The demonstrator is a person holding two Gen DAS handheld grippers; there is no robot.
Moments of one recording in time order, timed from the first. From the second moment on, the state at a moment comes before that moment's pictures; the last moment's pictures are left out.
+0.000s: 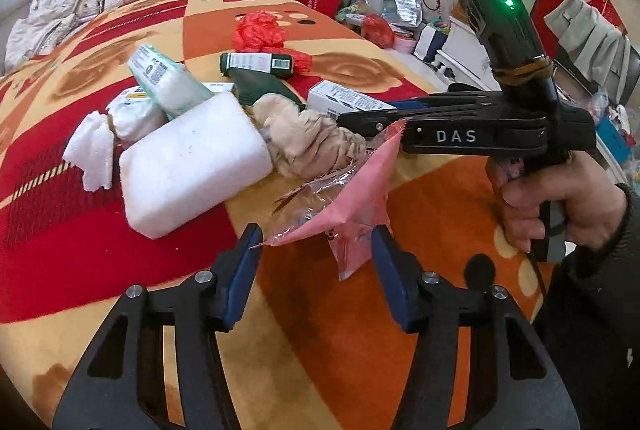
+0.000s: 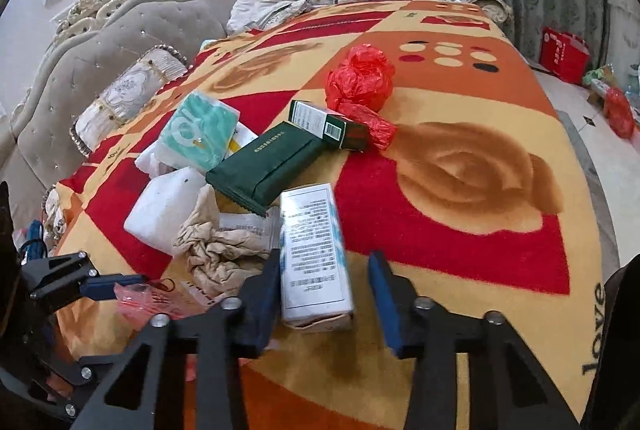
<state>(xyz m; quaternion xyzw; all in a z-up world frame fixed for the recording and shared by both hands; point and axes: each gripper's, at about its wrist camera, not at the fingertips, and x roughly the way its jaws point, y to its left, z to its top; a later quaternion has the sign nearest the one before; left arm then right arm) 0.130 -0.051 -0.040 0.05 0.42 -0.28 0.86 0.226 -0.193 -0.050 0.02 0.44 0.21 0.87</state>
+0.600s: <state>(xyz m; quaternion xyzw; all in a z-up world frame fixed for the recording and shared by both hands) 0.141 -0.068 -0.039 0.05 0.41 -0.31 0.86 0.225 -0.195 -0.051 0.03 0.44 0.21 0.87</state>
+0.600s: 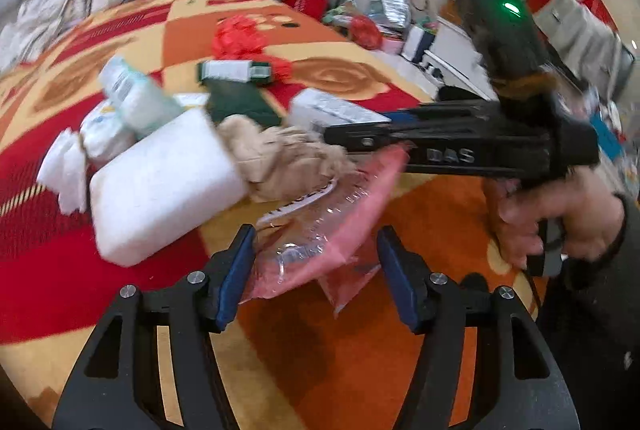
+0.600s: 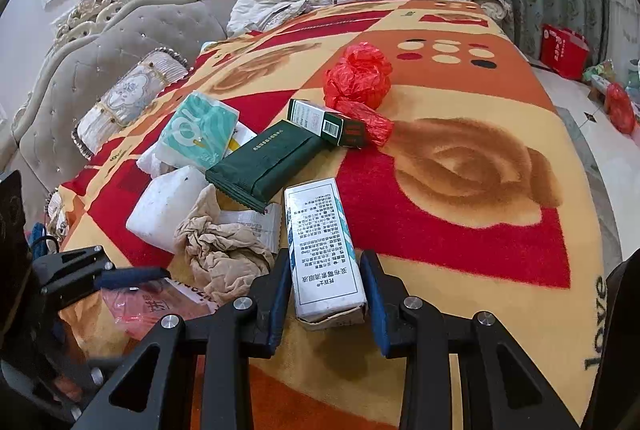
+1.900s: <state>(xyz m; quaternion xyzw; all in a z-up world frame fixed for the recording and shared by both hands) 0.050 -0.045 0.016 -0.04 0.36 -0.18 0.91 0.150 -0.215 -0.010 -0.01 0.34 0.16 0.93</state>
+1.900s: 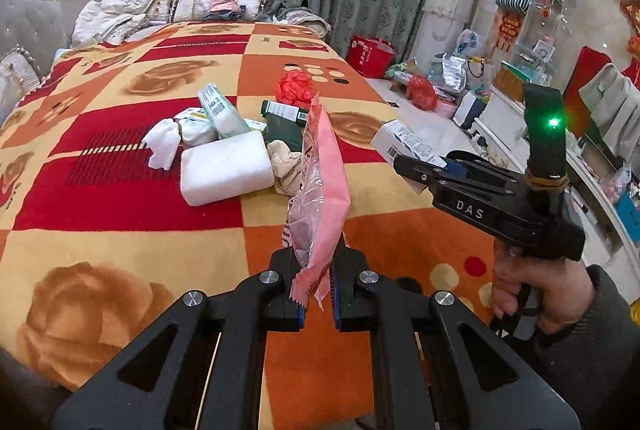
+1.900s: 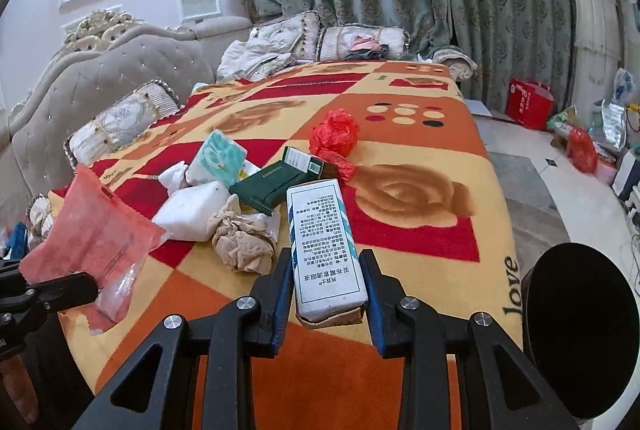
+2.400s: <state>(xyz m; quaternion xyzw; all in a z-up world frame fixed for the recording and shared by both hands) 0.049 -0.054 0.015 -0.02 0.36 -0.18 0.91 0.145 -0.239 -0.008 0.01 0.34 0.12 0.93</state>
